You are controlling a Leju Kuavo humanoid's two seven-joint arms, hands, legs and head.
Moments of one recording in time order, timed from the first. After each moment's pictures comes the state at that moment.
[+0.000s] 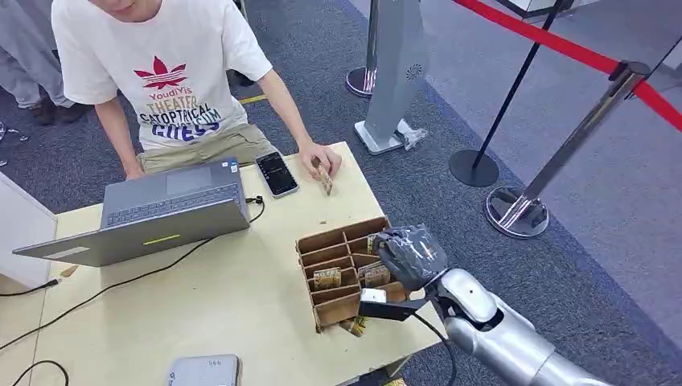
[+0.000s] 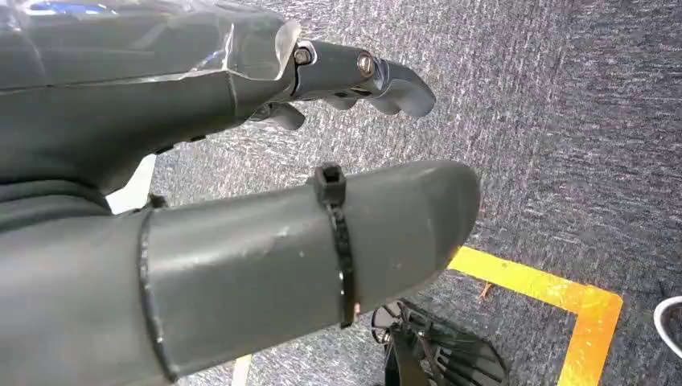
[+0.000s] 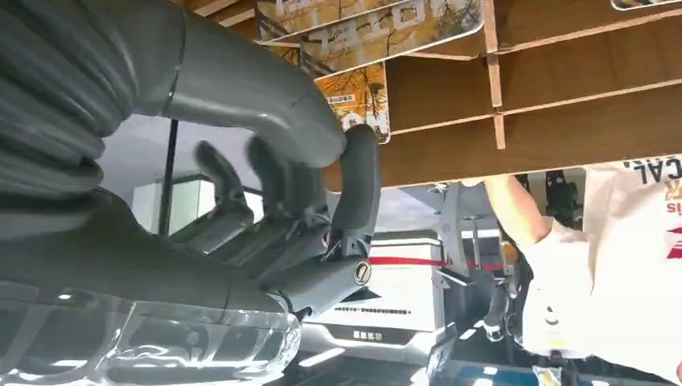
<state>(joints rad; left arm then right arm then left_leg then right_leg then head) -0.05 -0.08 1.31 -0.17 -1.05 0.19 -0.03 0.02 -0.48 0.34 -1.49 0.93 -0.33 -0.11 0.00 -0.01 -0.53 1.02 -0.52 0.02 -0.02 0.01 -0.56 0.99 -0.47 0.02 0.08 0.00</state>
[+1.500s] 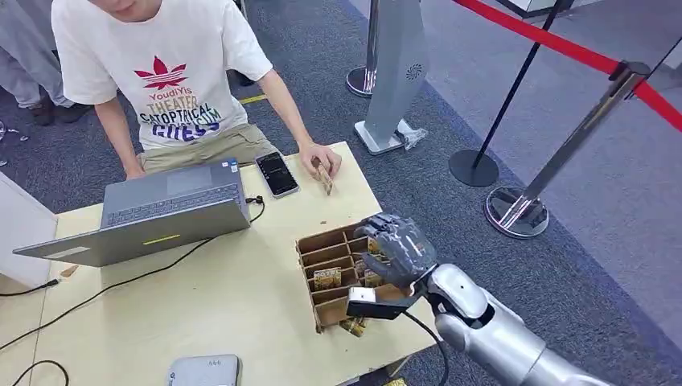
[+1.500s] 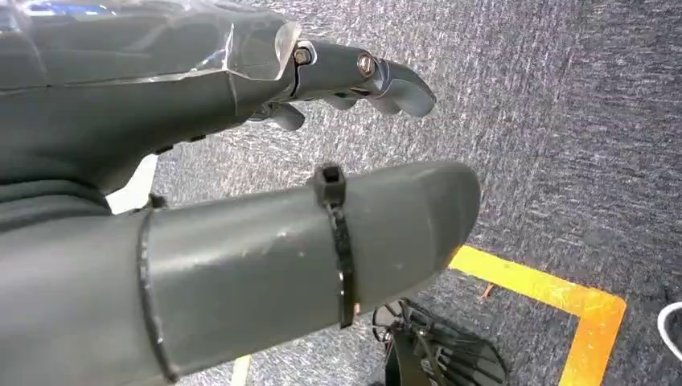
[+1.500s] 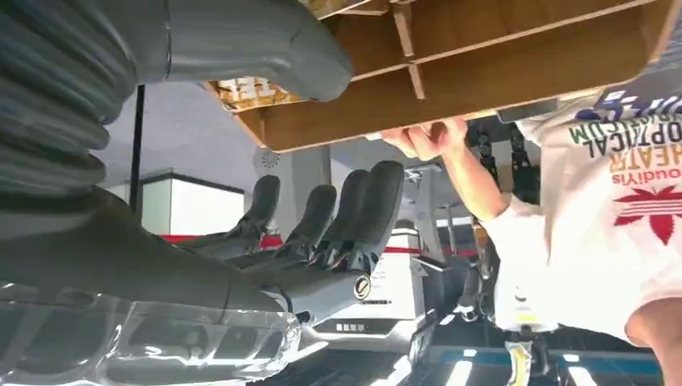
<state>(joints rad) -0.04 -0.08 1.32 -0.17 -1.04 0.19 -0.03 -0.02 -0.47 0.37 -1.55 0.91 -0.29 -0.10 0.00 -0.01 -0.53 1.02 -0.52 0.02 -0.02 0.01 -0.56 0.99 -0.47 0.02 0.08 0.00</state>
